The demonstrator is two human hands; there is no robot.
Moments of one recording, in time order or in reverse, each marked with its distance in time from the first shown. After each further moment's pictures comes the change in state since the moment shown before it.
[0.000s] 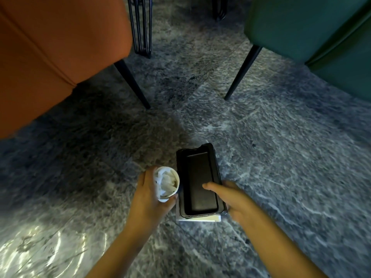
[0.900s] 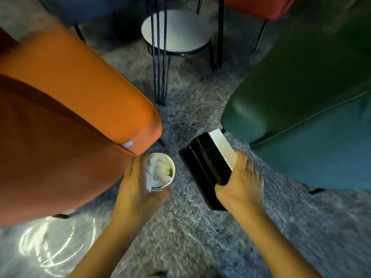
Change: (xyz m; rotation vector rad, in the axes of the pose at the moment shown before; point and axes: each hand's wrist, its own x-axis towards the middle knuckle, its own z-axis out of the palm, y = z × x) left_hand 0.048 0.280 -0.324 -0.018 0.092 0.018; right_hand -0.322 -0.252 -0.009 -0.991 0.611 -0.553
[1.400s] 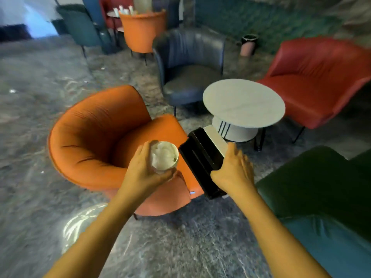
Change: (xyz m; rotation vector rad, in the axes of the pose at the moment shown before) left_hand 0.014 0.239 -0.403 0.079 0.325 -0.130; right_hand -0.088 -0.270 -0.379 0.013 -0.011 -0.467
